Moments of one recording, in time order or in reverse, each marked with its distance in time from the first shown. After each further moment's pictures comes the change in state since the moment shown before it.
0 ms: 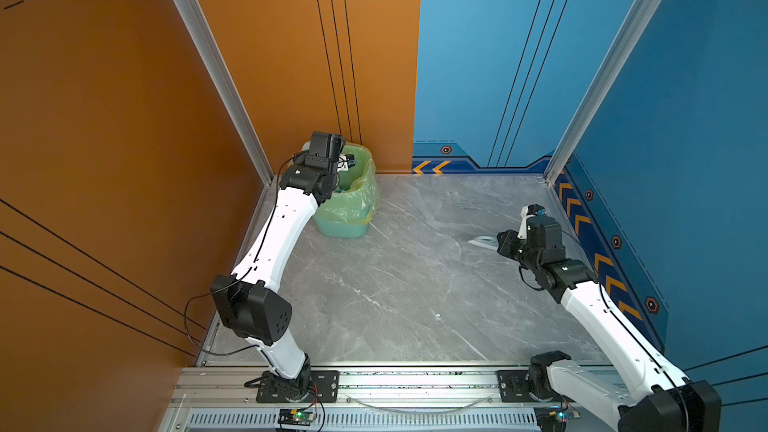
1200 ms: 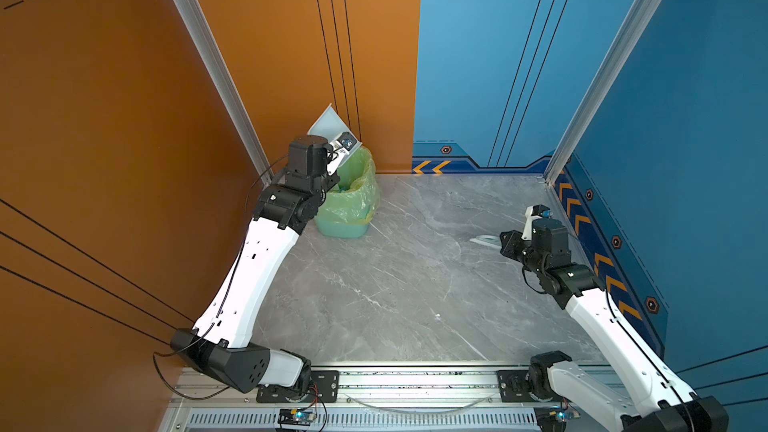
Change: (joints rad) left arm -0.098 -0.281 -0.136 0.095 0.271 -0.520; right arm -0.004 -0.063 -0.005 -0.020 0.000 0.003
